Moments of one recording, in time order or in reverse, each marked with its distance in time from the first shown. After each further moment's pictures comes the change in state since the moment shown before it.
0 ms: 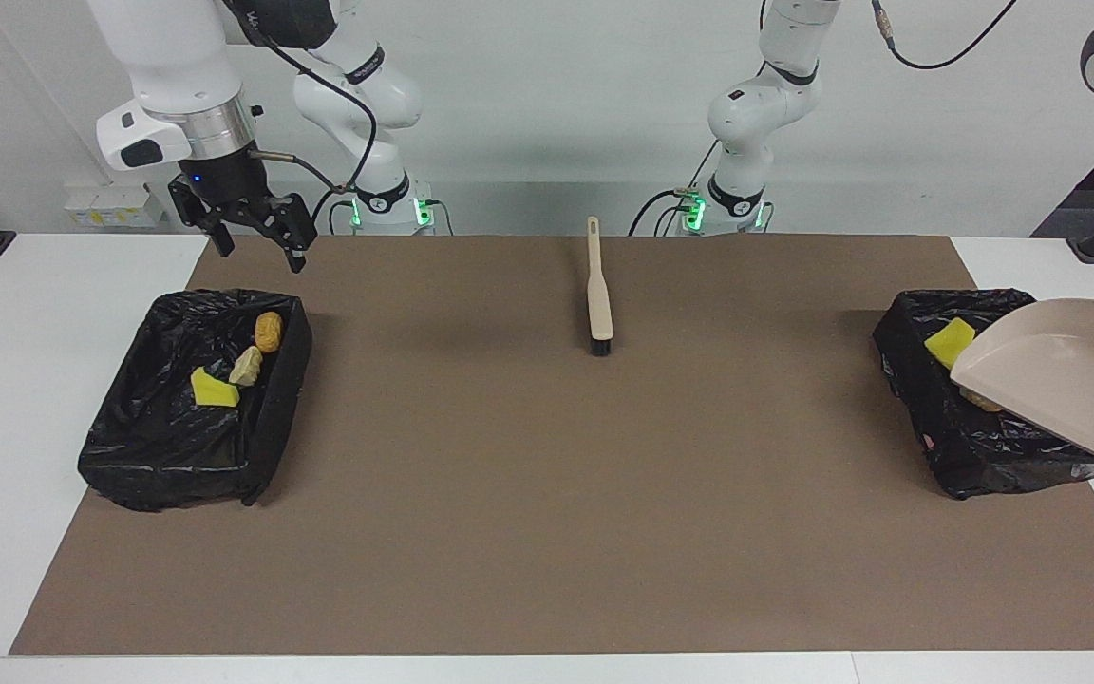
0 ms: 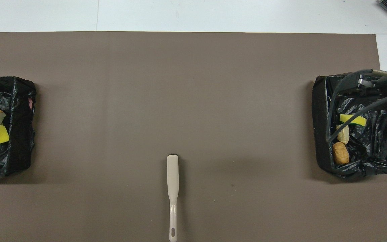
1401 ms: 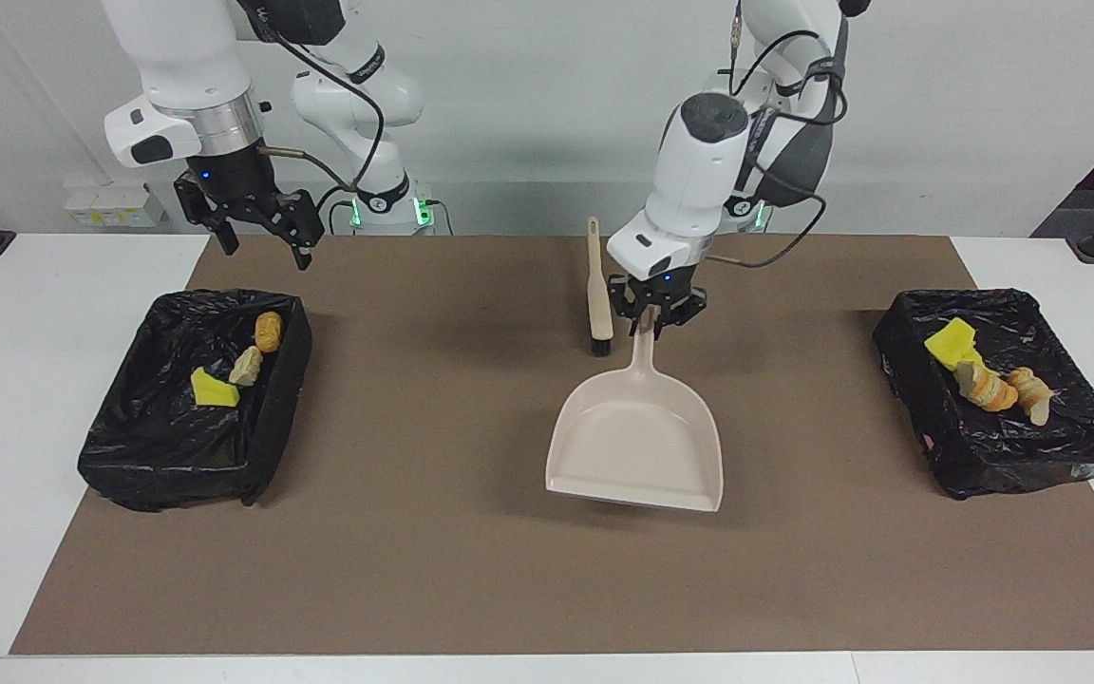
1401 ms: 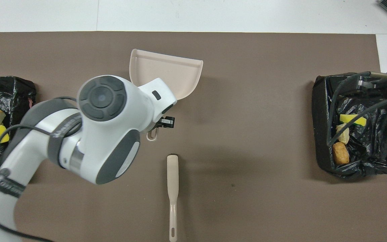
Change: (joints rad) left arm -0.846 0.158 -0.007 -0.182 -0.383 0.190 -1.544; right arm 0.109 0.000 -0.094 0.010 0.000 -0.017 -0.002
